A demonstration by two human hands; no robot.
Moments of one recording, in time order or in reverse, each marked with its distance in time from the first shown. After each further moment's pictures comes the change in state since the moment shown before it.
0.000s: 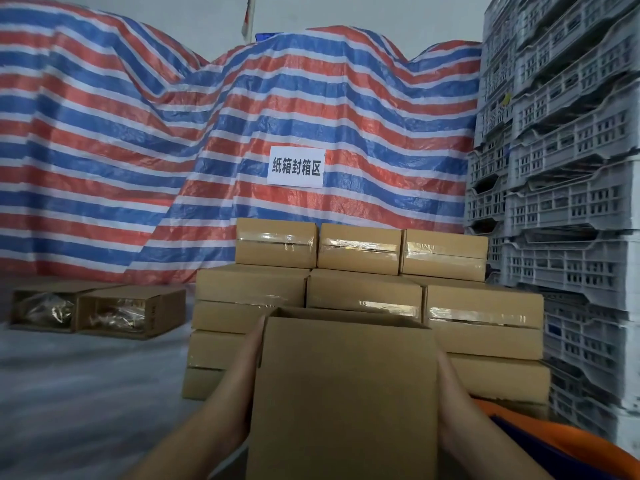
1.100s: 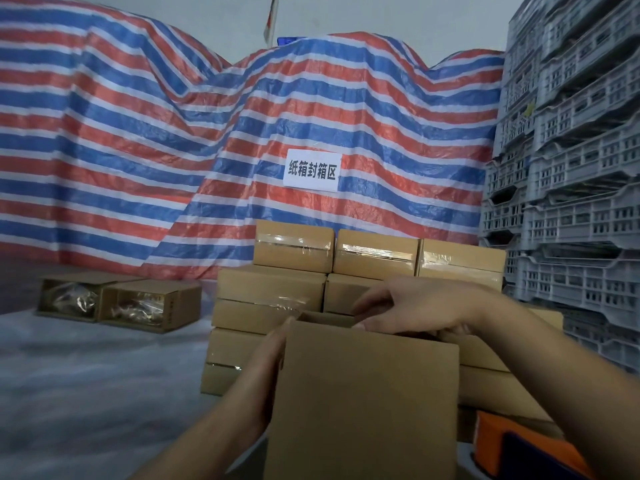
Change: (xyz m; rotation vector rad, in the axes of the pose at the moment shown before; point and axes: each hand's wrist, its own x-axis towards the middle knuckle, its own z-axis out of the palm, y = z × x) left_hand -0.006 0.007 -0.003 0.019 -0.091 -0.004; right_hand 0.014 -0.108 0.066 -1.592 -0.576 -0.311
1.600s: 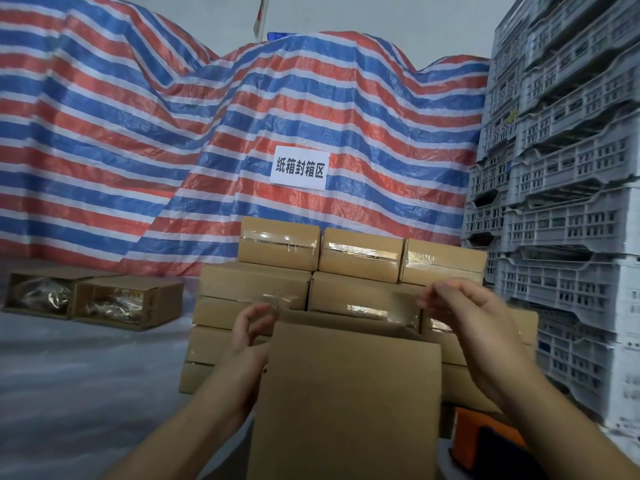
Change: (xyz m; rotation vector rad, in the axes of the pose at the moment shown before) left_hand 0.015 0.002 -0.009 -0.025 0.114 0.105; right_hand -0.040 0.062 0.045 0.811 0.972 -0.029
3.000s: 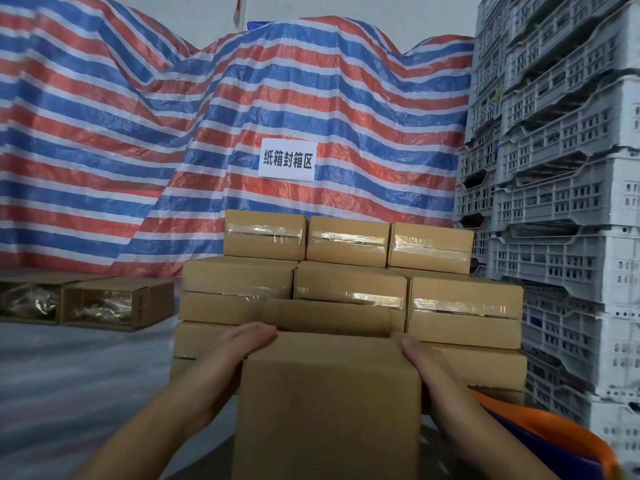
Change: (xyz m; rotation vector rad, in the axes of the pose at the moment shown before) left_hand -0.015 0.009 -0.001 0.337 -0.223 -0.047; right_hand -0.050 0.063 0.012 0.072 -0.252 0.402
